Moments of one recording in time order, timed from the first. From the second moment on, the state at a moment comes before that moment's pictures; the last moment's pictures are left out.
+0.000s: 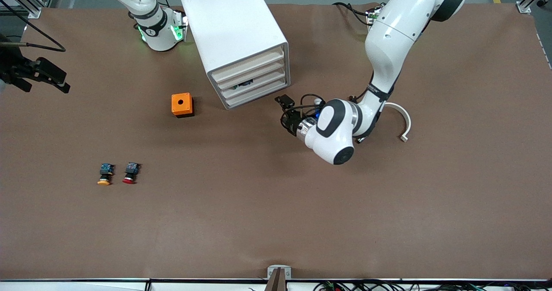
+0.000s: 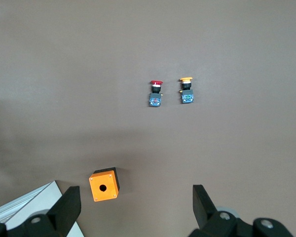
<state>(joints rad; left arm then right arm) -0.53 0.83 -0.12 -1.45 -0.88 1.73 -2.34 0.04 -0.10 -0.05 -1.64 0.00 1.59 0.04</state>
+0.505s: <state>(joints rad) -0.64 0.89 -0.13 -1.45 -0.89 1.73 -2.43 0.04 -0.10 -0.05 -1.64 0.00 1.59 0.04</state>
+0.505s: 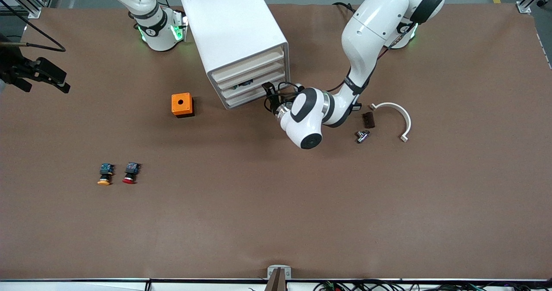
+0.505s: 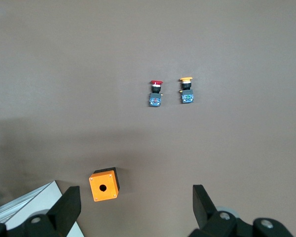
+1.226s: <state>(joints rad) -0.69 0.90 -0.14 -1.44 -0.93 1.73 -2.43 0.04 -0.10 -0.05 -1.64 0.00 1.58 0.04</state>
